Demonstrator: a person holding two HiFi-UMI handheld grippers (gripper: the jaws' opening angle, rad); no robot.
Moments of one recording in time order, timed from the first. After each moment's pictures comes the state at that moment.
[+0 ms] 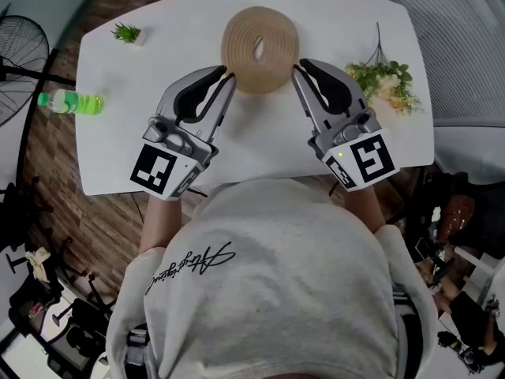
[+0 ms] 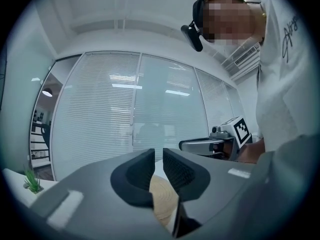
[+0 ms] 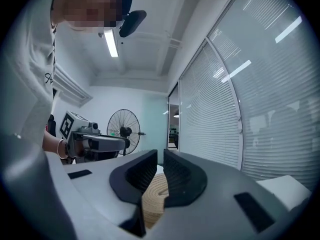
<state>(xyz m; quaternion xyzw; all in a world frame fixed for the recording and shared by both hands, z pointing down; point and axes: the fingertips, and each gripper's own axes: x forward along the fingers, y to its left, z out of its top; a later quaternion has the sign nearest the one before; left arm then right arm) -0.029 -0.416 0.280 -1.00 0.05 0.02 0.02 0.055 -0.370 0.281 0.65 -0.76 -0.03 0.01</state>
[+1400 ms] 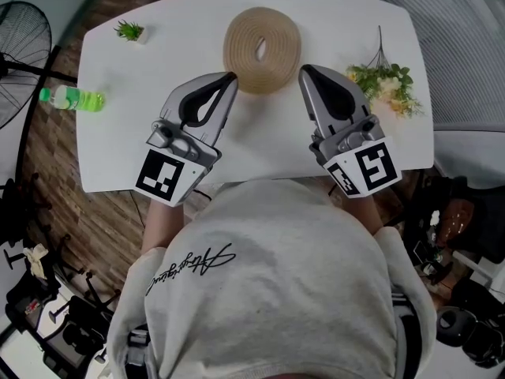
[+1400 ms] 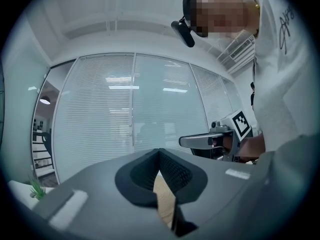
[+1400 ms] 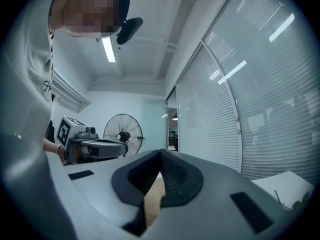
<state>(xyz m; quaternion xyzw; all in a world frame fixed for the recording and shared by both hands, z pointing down) -0.028 -0.404 0.272 -1.00 0.06 0.01 0.05 0.055 -0.360 0.273 0.66 -0.75 -0.03 -0.01</state>
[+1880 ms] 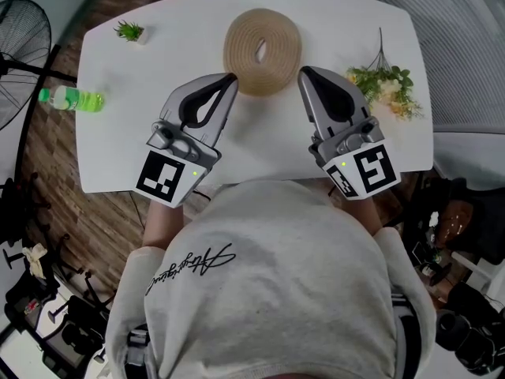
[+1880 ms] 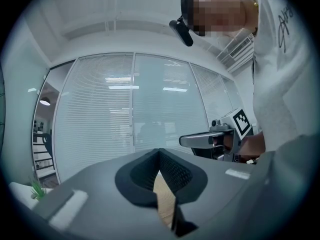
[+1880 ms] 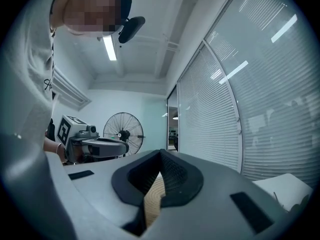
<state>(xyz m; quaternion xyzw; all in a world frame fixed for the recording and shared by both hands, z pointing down) -0.027 -0.408 0.275 -1.00 0.07 0.01 0.05 0.053 -0.365 0.274 0.66 -0.75 -0.03 0.00</state>
